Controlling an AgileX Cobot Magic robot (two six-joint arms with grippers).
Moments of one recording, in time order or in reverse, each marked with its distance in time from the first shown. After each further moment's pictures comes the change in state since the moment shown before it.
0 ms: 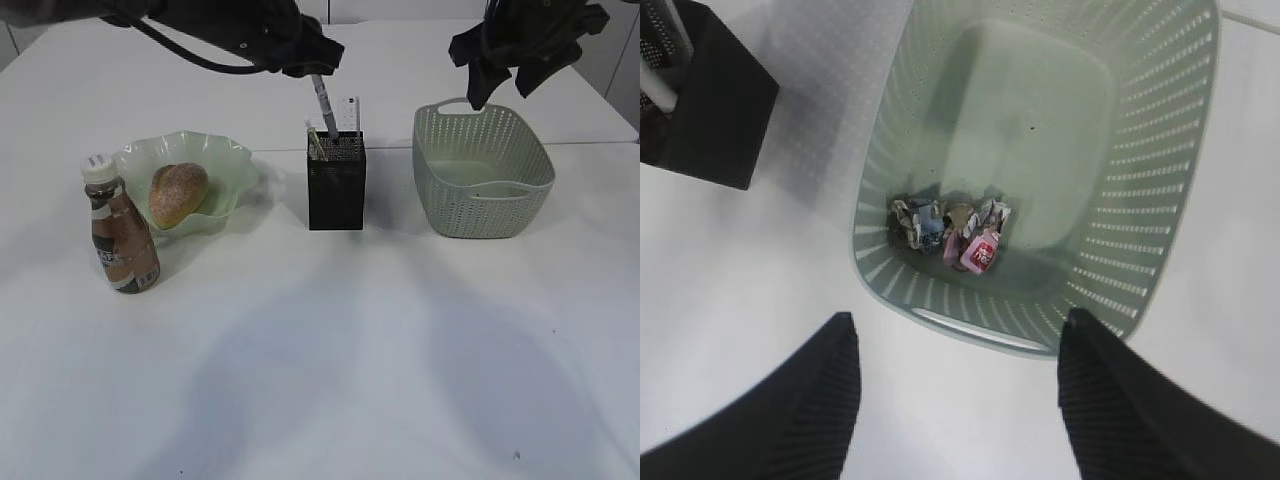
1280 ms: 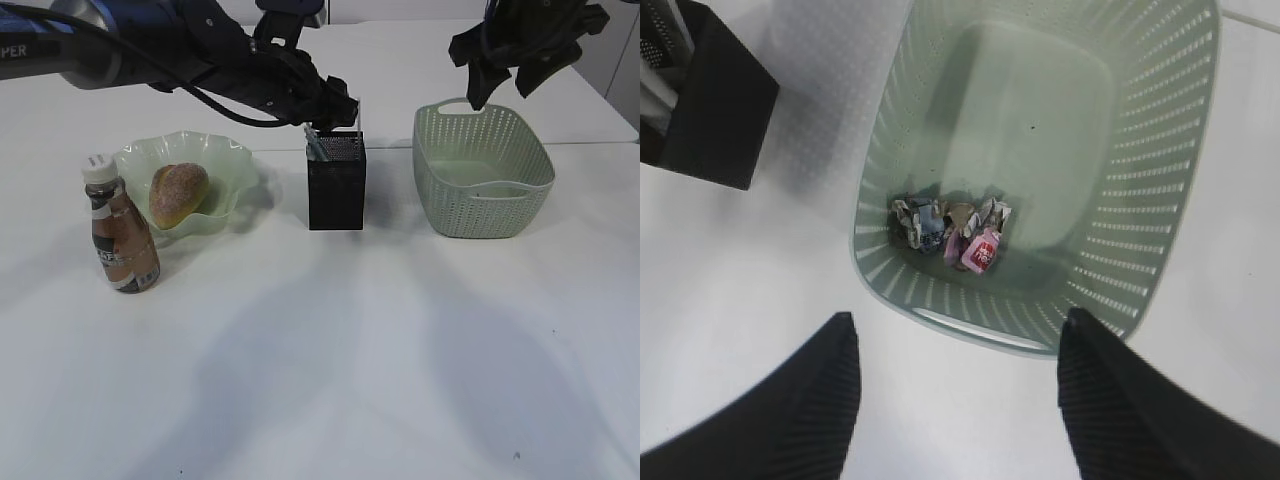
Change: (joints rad) left arm -0.012 0.128 0.000 -0.048 -0.085 0.004; right arm 0.000 0.000 0.000 -0.002 0.000 0.002
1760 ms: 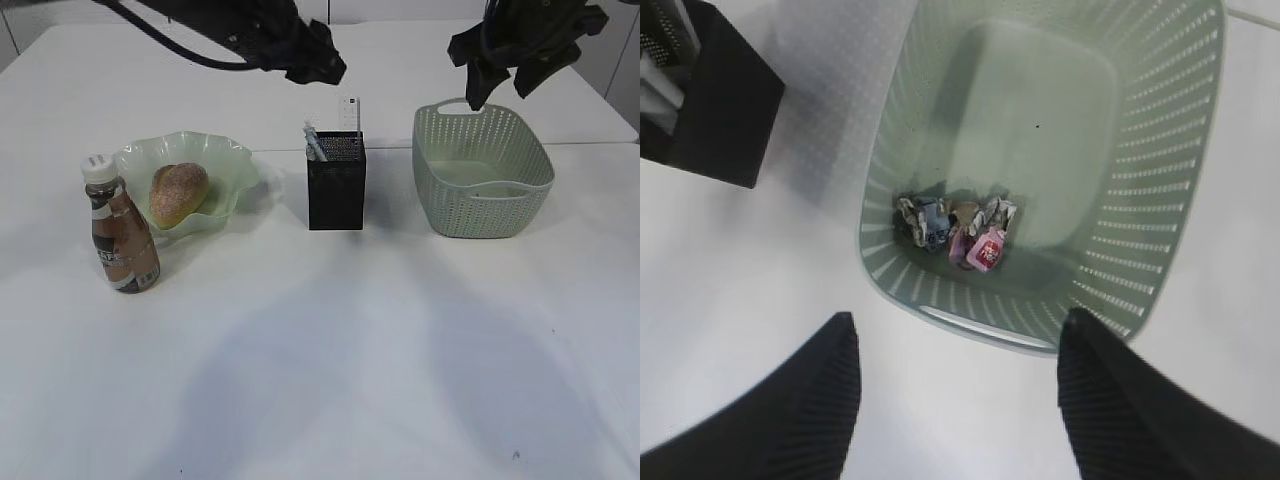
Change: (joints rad) left arm 0.015 -0.179 0.000 0.126 0.219 0.000; right arm 0.000 0.000 0.000 0.017 0.000 -0.007
